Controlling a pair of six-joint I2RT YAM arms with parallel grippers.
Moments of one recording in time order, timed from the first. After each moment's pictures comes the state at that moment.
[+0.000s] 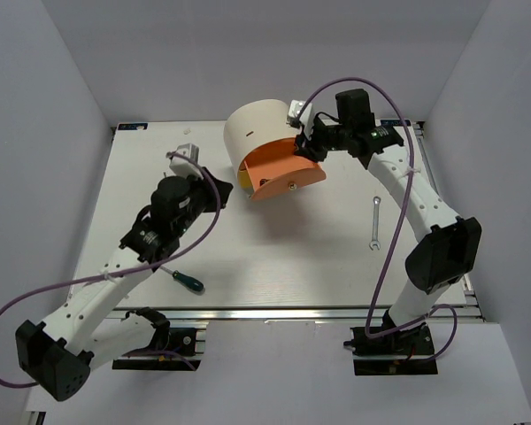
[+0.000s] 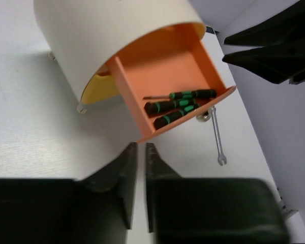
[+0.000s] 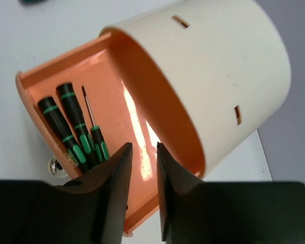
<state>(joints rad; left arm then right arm) -0.58 0.96 0.86 -0.12 -0.13 -0.58 0.42 1.71 1.73 -0.64 -0.64 -0.77</state>
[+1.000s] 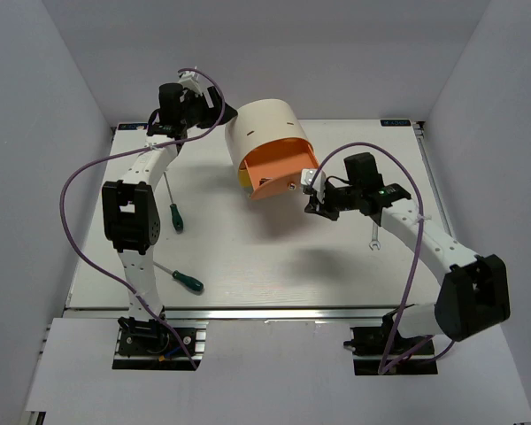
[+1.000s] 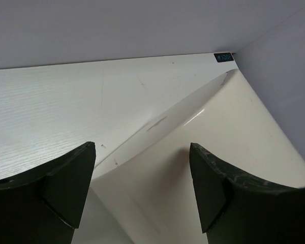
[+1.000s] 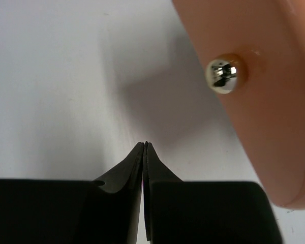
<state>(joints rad) -0.13 2.09 1.85 -0.03 0.49 -0.41 0.43 1.35 1.05 -0.48 -0.72 -0.85</state>
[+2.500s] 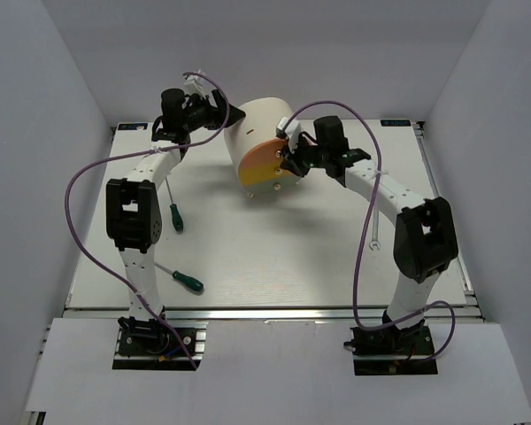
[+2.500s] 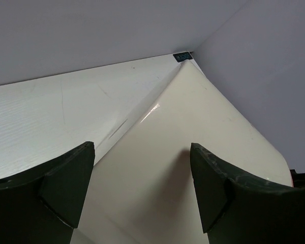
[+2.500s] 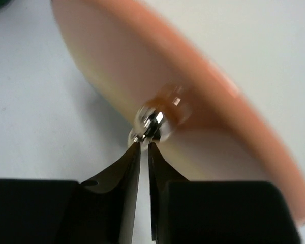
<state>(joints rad) -0.14 2.12 1.77 0.23 0.67 -0.48 0.47 1.84 1.51 -0.22 -0.51 -0.47</state>
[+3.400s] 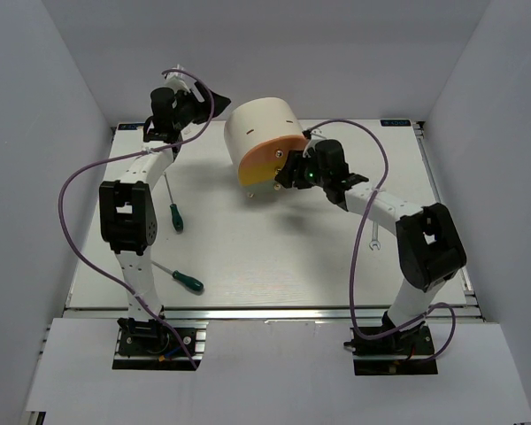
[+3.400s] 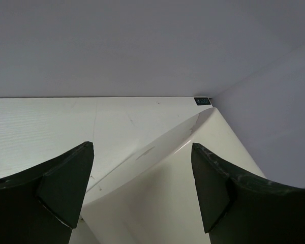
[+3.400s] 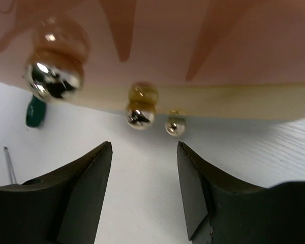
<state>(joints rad) -0.10 2.08 1.74 0.27 0.47 -0.61 0.50 1.73 1.16 0.10 -0.24 0.37</state>
